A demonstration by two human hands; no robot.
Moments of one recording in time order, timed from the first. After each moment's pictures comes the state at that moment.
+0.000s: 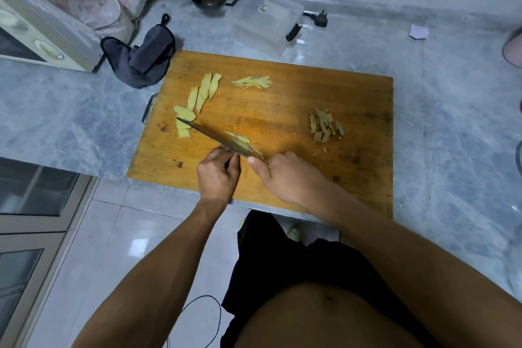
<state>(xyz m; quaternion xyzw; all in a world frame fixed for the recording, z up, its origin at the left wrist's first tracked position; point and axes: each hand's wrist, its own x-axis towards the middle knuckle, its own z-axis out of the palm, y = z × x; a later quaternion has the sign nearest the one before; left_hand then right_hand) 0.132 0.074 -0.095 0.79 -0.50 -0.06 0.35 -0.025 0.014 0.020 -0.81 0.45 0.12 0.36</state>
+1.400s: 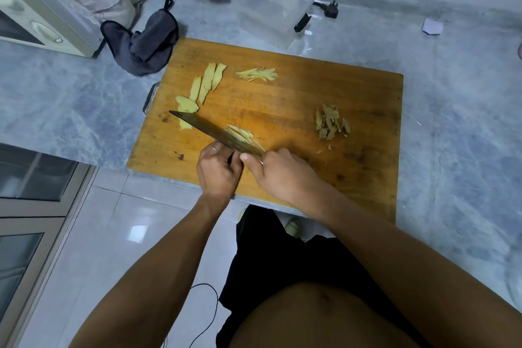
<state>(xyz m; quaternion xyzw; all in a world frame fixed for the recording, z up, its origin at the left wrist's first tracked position) 0.130 0.077 -0.096 0.80 -0.51 -0.02 0.33 -0.011 0.019 0.013 -0.82 0.45 0.11 0.34</state>
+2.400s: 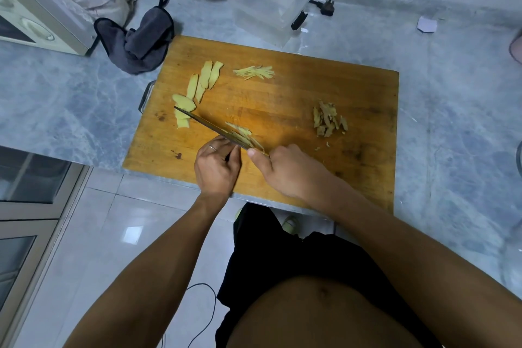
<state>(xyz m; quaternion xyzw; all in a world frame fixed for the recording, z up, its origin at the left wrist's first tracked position) 0.132 0.076 -0.093 0.78 -0.51 -0.04 0.35 -0.019 0.012 0.019 -0.81 0.44 0.11 0.37</state>
